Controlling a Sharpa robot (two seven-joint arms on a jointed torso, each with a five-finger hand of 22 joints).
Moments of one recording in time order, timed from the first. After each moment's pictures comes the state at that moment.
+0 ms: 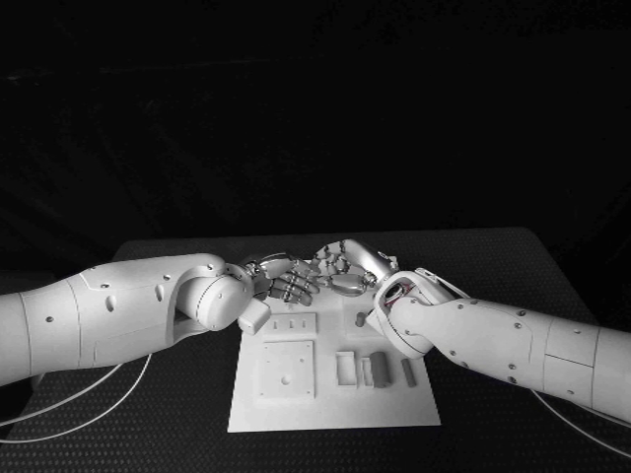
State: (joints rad) left arm 1.31 -0.72 -0.24 1.40 -0.04 -0.20 -0.09; left_hand 0.87 0.00 0.61 -0.28 0.05 0.87 0.14 0.28 0.50 1.05 0.12 0.22 0.34 0.82 0.14 0.48 0.81 0.01 0.71 0.07 0.07 1.04; right arm 1.16 -0.44 -0.16 1.24 -1.07 -0.59 0.10; right_hand 1.08 0.02 0.65 -0.28 0.15 0.90 0.14 0.33 0.52 0.75 0.04 1.28 0.79 0.94 -0.06 1.49 0.70 0.25 0.97 0.05 0.94 1.31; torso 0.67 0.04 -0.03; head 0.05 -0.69
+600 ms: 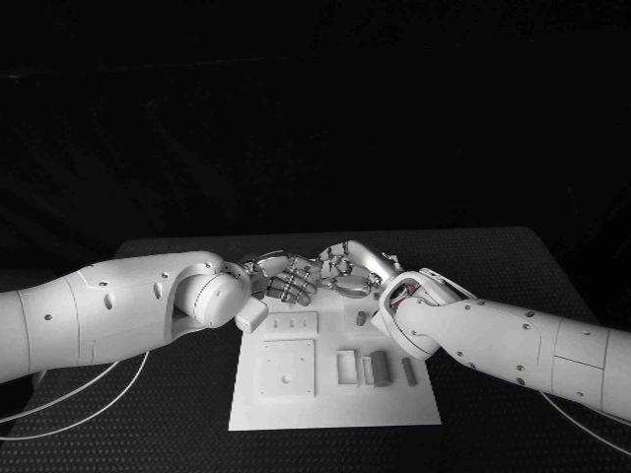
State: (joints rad) left arm 1.31 -0.73 -0.24 1.39 -0.06 -0.18 -0.12; left_hand 0.82 -0.09 0.54 -0.28 0.05 0.82 0.18 0.27 0.49 1.02 0.13 0.22 0.34 0.81 0.14 0.47 0.80 0.01 0.70 0.06 0.07 1.04; right arm 1.16 -0.47 -0.17 1.26 -1.07 -0.57 0.12; right_hand 1.08 0.02 0.65 -0.28 0.15 0.90 0.14 0.33 0.52 0.75 0.04 1.28 0.79 0.94 -0.06 1.49 0.70 0.25 0.97 0.04 0.94 1.31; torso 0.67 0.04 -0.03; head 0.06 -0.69
